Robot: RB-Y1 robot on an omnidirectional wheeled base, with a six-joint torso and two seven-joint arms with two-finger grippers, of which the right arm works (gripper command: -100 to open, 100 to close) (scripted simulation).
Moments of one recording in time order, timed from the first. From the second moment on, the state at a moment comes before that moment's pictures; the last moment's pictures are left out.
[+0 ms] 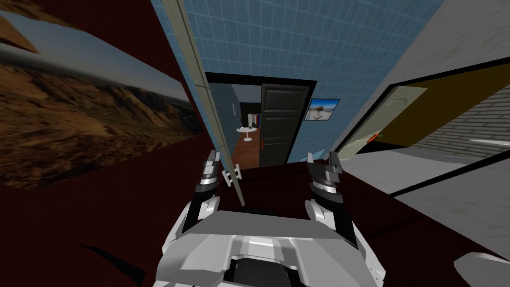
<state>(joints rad) 0.46 -0.07 -0.10 -2.20 -0.08 -0.67 -0.15</state>
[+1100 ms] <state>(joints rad) 0.48 -0.09 -0.13 -2.00 -0.27 -0.74 -0.33</state>
